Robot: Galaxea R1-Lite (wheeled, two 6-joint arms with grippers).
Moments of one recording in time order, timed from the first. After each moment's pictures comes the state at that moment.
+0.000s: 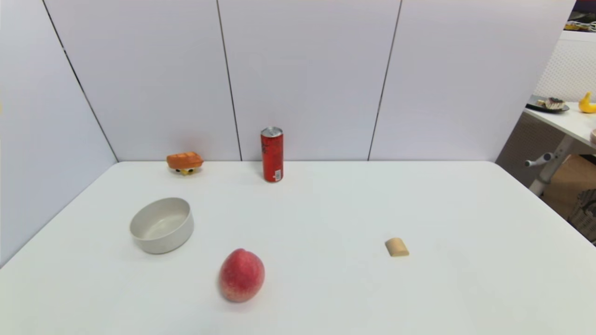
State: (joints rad) left arm 0.00 0.00 -0.01 0.00 -0.06 0.11; right arm 0.00 0.00 0.00 0.01 0.00 0.00
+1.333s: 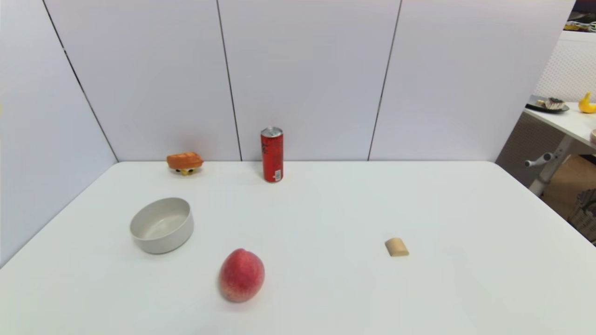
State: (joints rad) left arm 0.00 0.00 0.00 0.01 -0.06 0.10; right arm 0.00 0.00 0.00 0.01 0.00 0.01
